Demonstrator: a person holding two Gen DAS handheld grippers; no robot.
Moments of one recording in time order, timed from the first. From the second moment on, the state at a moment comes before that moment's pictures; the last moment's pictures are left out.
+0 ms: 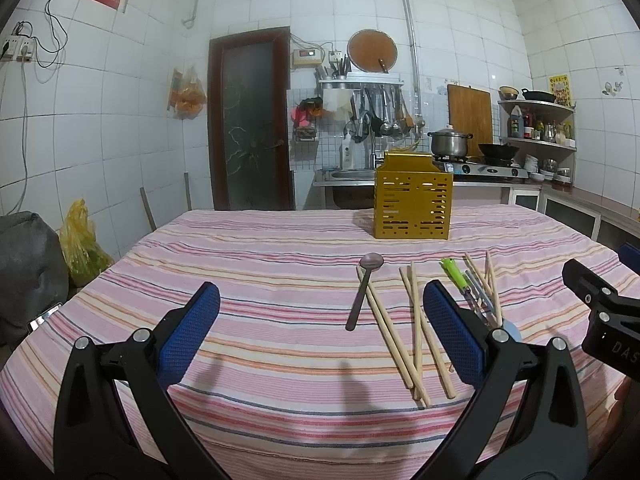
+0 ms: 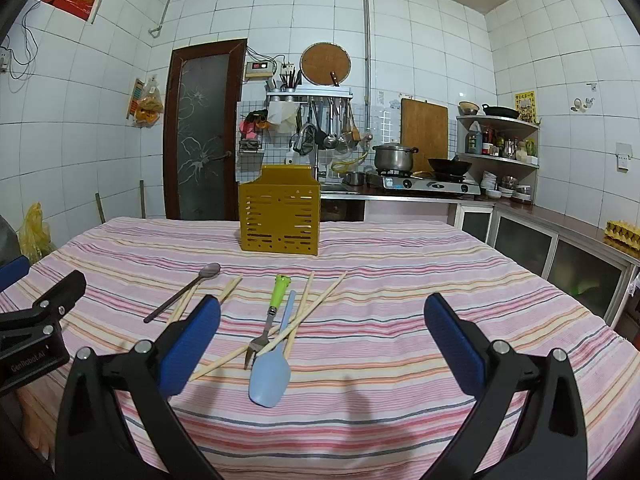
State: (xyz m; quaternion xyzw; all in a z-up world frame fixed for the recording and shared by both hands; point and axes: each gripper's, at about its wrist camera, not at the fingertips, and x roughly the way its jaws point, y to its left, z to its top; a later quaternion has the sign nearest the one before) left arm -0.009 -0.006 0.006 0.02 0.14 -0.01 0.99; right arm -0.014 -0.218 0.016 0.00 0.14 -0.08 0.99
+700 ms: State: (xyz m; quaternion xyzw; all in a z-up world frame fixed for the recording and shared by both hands) left arm -0.014 0.000 0.005 0.01 0.14 -0.01 0.99; right arm -0.021 -0.205 0.016 -0.03 0.12 -0.09 0.99
